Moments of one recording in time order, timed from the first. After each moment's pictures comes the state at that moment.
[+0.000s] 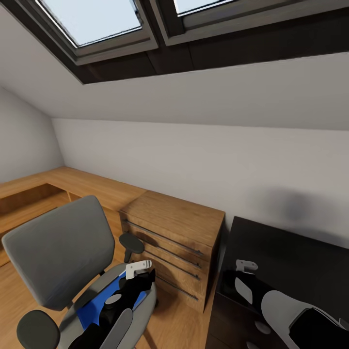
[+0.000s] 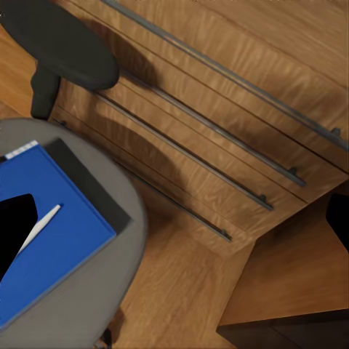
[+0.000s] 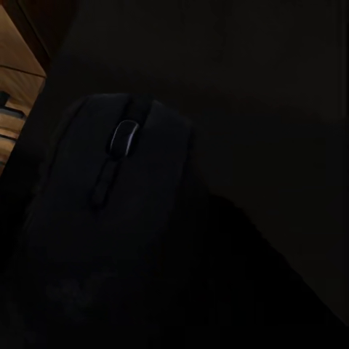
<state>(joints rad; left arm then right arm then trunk) -0.24 0.03 -0.47 -1.37 0.60 0.37 0.54 -0.81 -0.04 0.61 -0.12 -0.76 0.11 -0.21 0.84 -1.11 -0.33</state>
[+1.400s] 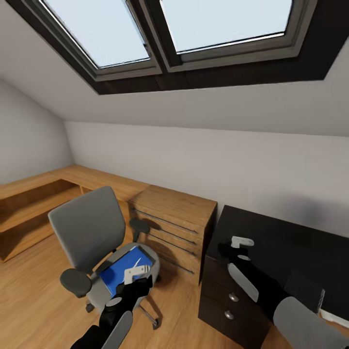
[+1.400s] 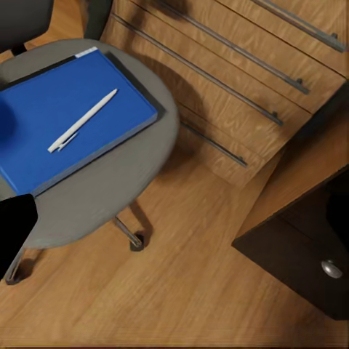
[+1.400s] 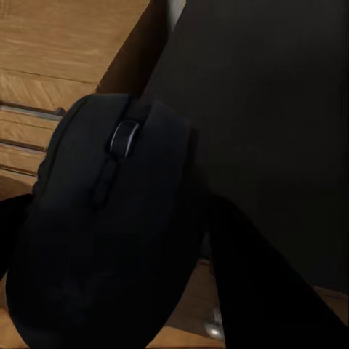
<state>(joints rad) -0.24 0.03 -0.46 -1.31 0.60 0.38 0.56 -0.68 -0.16 0.62 -0.79 -0.77 0.17 -0.53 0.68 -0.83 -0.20</state>
